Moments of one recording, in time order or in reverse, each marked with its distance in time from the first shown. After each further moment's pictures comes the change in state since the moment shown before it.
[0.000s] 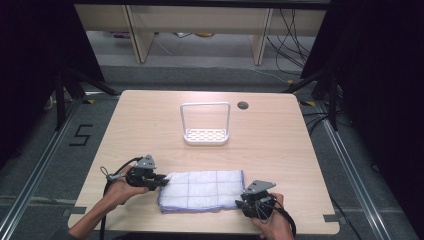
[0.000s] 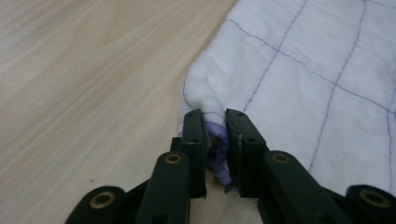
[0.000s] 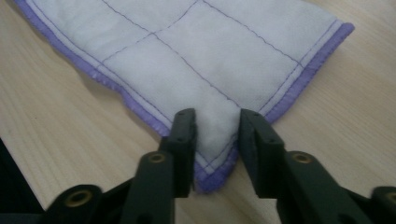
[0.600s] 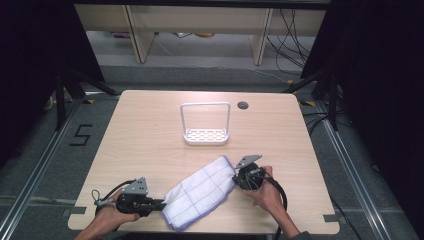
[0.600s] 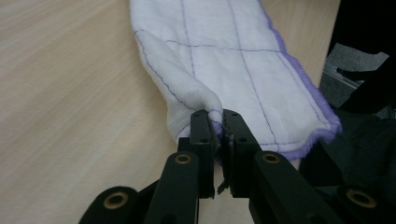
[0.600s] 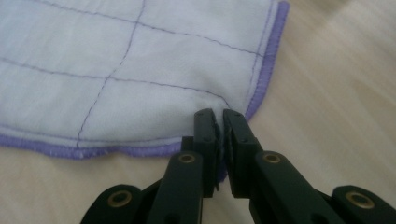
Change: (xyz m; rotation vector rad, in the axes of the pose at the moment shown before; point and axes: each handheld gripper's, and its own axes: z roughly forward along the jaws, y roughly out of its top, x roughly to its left) left arm -0.060 -0.034 -0.029 -0.065 -0.135 -0.010; right arm -0.042 0.061 0.034 0.057 -0.006 -0.093
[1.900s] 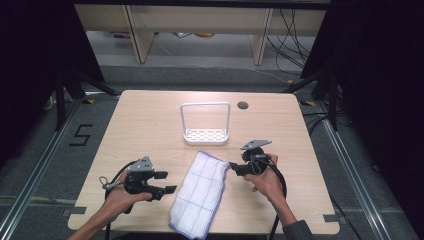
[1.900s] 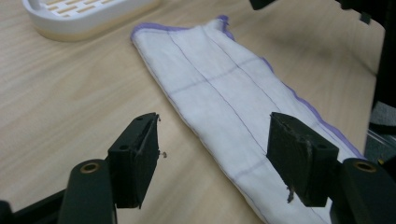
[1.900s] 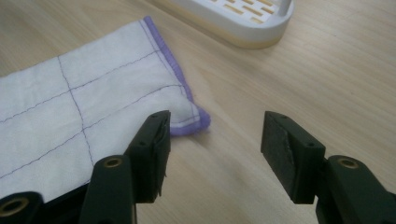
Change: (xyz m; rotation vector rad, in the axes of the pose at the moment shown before) left arm 0.031 0.057 0.008 -0.125 0.104 -0.094; right arm -0.026 0.021 -0.014 -0.135 -0.055 0.186
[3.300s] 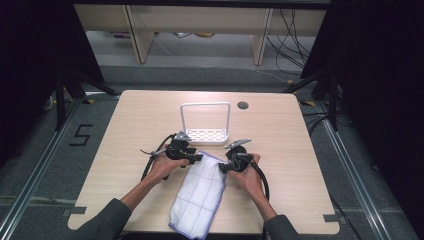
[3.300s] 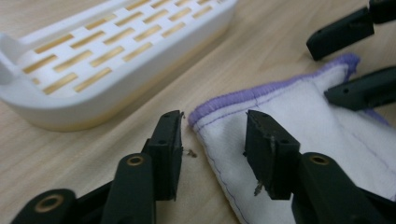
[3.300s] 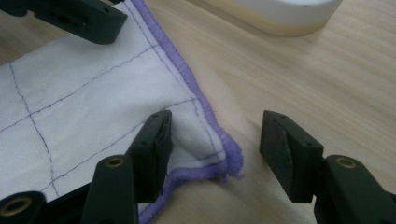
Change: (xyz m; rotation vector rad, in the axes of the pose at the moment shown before) left arm 0.052 0.052 0.125 0.088 0.093 0.040; right arm 0.018 0.011 0.056 0.091 -0.024 0.046
